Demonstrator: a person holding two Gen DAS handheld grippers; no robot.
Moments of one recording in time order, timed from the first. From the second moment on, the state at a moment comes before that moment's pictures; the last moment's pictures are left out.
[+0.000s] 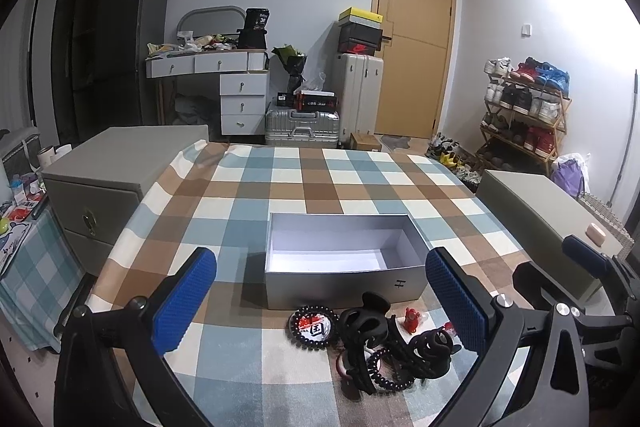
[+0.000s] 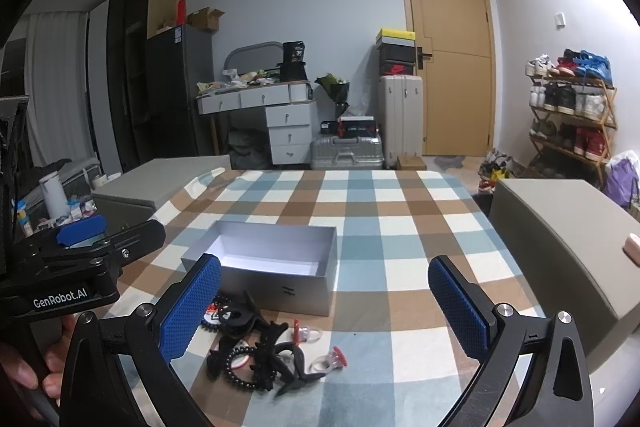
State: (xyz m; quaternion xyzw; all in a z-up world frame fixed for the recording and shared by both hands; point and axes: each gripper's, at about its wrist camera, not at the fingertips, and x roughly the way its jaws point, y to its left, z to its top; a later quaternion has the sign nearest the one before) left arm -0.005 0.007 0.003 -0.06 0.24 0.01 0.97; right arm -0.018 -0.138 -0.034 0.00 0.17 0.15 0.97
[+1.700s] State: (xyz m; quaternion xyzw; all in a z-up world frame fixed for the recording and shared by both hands) left arm -0.002 0.003 -0.008 -0.04 0.25 0.00 0.97; right arm -0.013 -0.152 -0.043 0.02 0.18 0.16 0.97
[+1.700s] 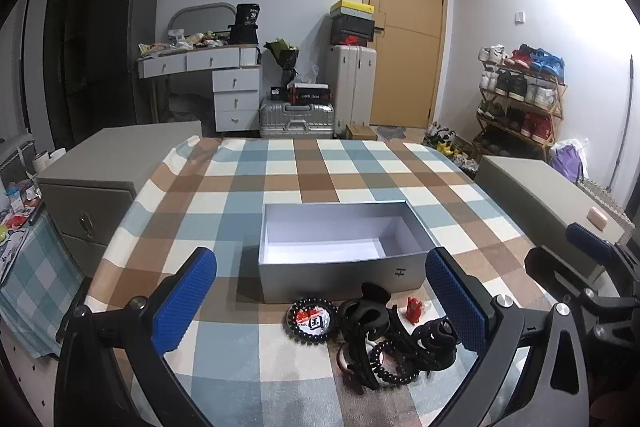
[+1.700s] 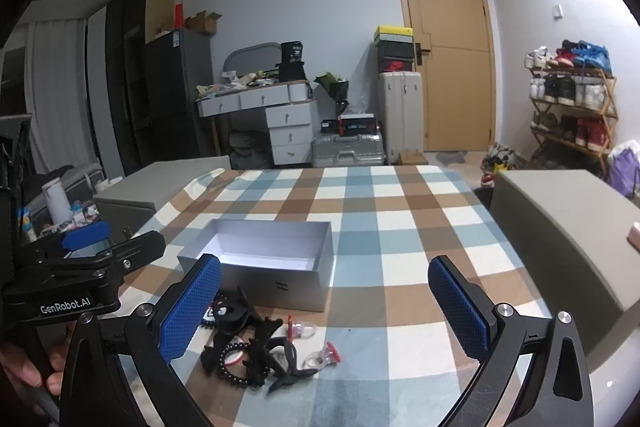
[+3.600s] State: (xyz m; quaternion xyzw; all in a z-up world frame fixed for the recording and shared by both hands) left arm 0.027 0.008 -0.062 -0.06 0.37 -0.15 0.92; right arm 0.024 -0.156 -0.113 0.11 0.30 0.31 0.89
